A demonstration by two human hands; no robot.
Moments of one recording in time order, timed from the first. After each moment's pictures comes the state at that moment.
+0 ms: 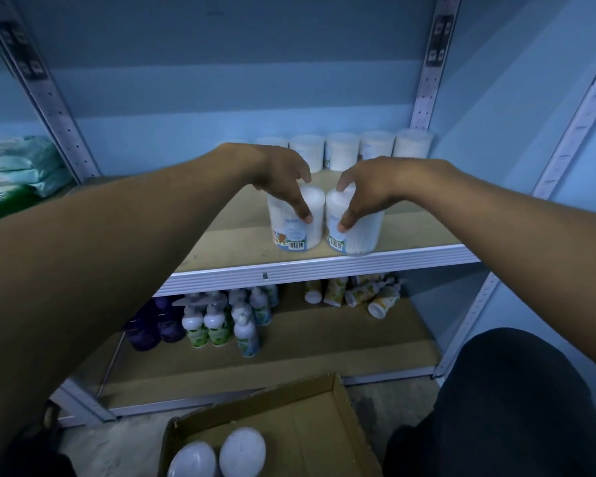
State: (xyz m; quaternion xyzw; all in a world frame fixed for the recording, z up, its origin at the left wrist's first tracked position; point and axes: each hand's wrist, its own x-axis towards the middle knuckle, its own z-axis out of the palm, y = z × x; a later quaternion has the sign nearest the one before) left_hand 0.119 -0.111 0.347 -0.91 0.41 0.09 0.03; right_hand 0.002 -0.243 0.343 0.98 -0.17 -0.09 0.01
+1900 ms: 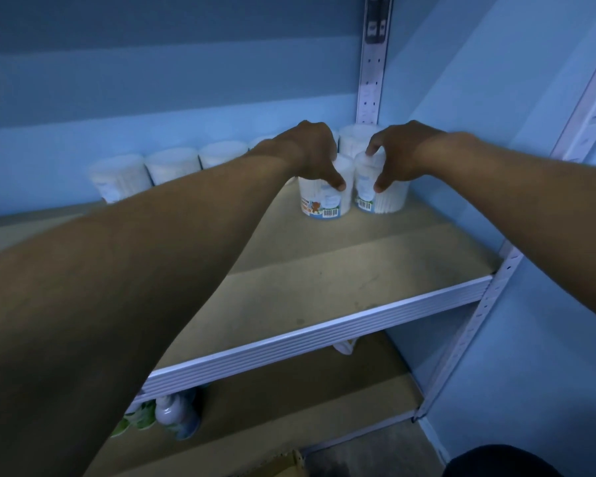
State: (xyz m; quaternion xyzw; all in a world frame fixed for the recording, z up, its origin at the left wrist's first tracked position) left_hand 0.187 -0.348 0.312 -0.87 0.48 -0.01 -0.09; right_hand 0.065 -0.470 0.320 0.96 -0.27 0.00 0.01
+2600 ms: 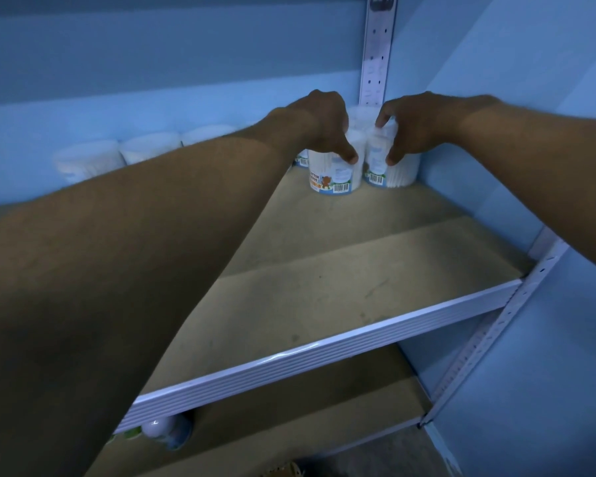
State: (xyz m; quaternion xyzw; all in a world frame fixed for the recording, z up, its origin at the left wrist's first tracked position) left_hand 0.216 -0.398 0.305 -0.86 0.50 -0.03 -0.08; right_hand 0.096 -0.516 0.312 0.96 -0.28 0.01 0.00
